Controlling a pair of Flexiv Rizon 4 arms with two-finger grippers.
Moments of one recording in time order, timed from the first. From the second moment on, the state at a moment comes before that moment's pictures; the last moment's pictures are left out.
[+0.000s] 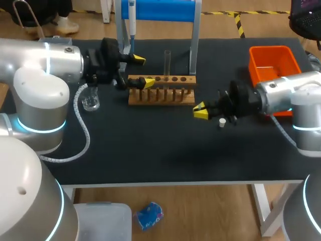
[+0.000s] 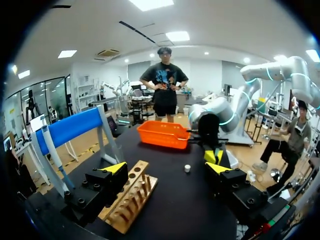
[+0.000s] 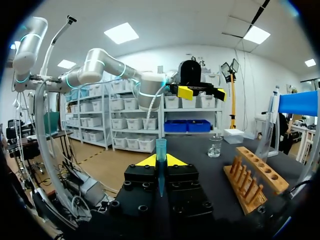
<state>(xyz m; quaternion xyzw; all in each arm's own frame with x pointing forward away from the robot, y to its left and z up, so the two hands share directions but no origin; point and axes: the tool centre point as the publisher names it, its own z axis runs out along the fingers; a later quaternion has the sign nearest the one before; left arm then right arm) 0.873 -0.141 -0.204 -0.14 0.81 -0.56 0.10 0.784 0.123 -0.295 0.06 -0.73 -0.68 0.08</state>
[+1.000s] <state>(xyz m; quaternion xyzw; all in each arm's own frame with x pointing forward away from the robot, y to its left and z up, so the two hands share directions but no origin) 0.891 -0.119 -0.206 -0.16 0.81 -0.55 0.13 0.764 0.070 -0.294 0.05 -0.74 -0.67 0.06</state>
